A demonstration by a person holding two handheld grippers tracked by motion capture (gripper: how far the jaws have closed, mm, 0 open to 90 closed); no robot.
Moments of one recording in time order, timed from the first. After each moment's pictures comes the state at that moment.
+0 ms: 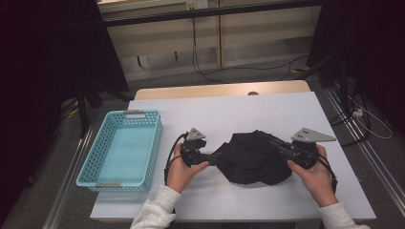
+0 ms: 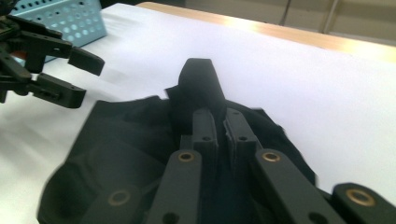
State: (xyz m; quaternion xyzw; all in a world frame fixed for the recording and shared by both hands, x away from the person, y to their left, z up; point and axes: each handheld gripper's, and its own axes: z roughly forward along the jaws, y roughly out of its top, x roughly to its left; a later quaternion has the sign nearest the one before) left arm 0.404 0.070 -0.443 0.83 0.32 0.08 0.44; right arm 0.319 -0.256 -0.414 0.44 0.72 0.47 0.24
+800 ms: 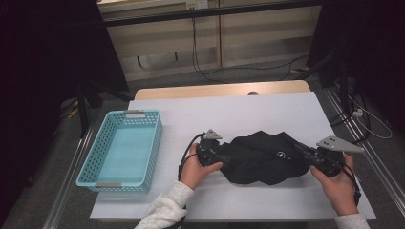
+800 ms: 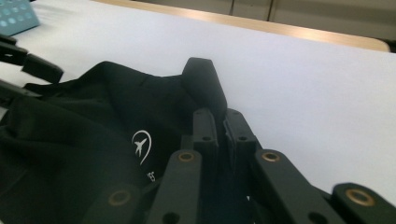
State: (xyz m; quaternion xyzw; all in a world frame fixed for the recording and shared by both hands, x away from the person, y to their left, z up) left arm 0.408 0.031 -0.458 0.85 0.30 0.02 0.42; right arm 0.293 -0.307 -0.425 0.50 0.69 0.43 0.30
